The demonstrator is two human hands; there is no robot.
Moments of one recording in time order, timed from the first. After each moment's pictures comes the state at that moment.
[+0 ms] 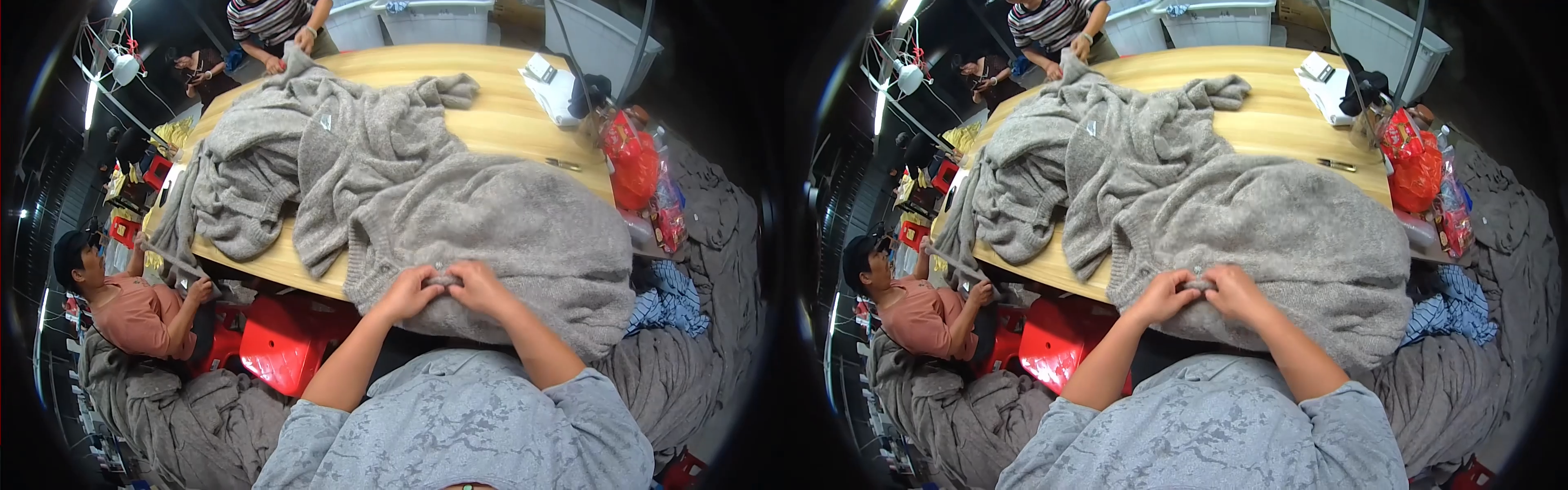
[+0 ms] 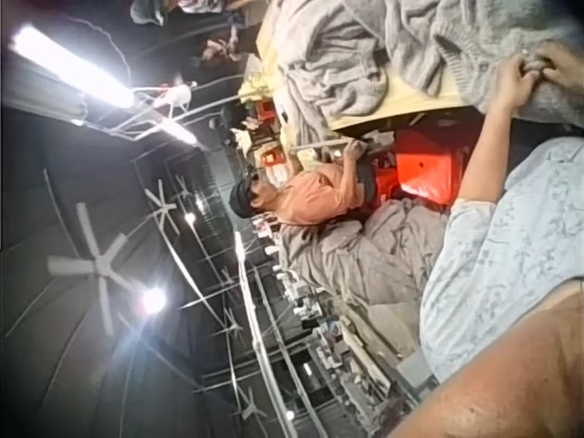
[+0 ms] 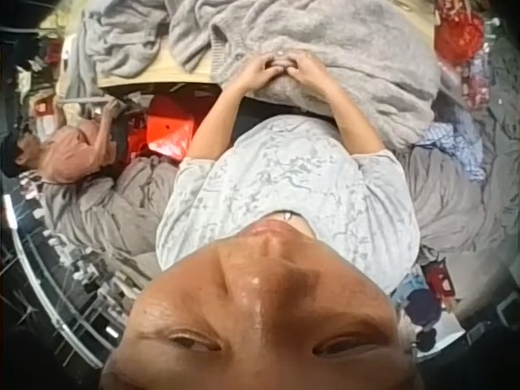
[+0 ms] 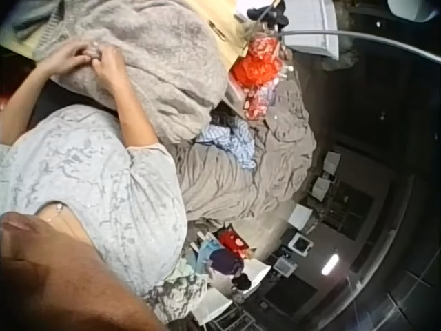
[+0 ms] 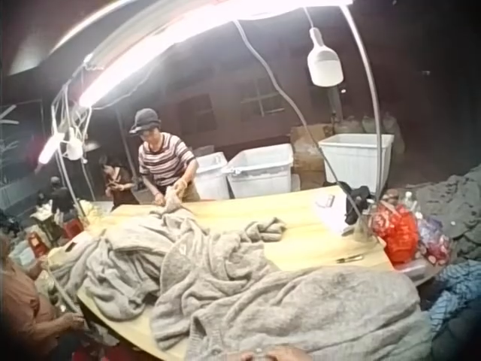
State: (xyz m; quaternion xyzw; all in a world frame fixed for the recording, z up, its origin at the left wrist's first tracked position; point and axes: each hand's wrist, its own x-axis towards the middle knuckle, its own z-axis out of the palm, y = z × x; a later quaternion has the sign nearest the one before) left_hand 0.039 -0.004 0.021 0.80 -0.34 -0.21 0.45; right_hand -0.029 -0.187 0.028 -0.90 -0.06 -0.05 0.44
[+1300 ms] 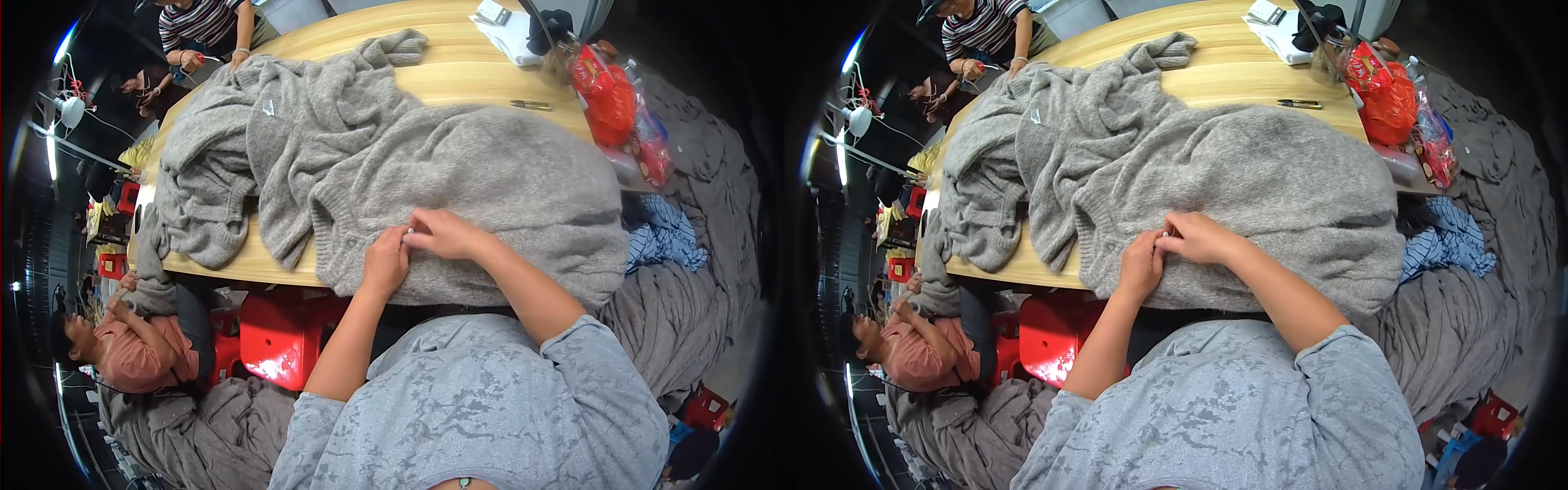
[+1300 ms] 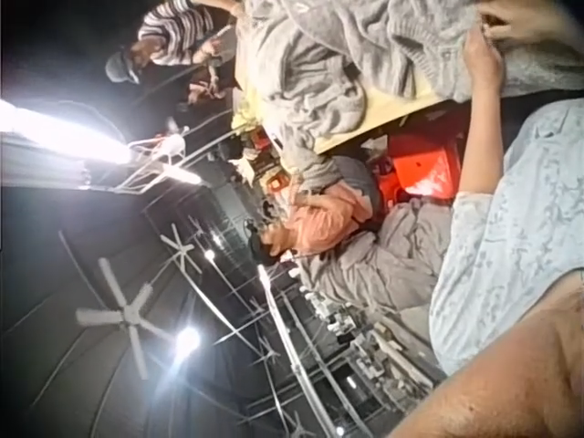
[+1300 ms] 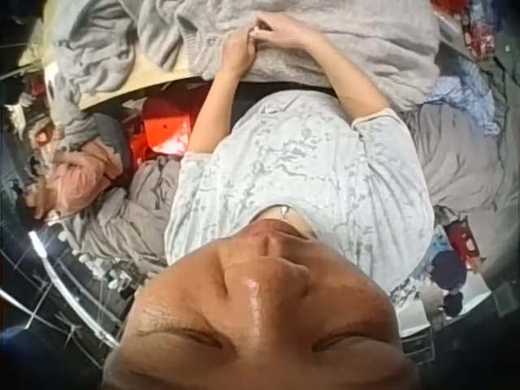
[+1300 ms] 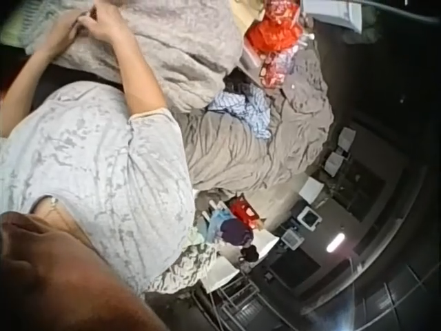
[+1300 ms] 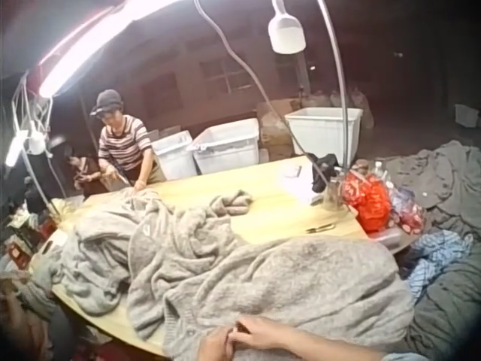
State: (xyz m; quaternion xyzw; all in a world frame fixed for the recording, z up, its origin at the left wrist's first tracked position) left_hand 0.038 -0.019 0.000 0.86 -0.37 0.01 0.36; right_hand 0.001 -0.196 0.014 -0.86 -0.07 0.00 0.51
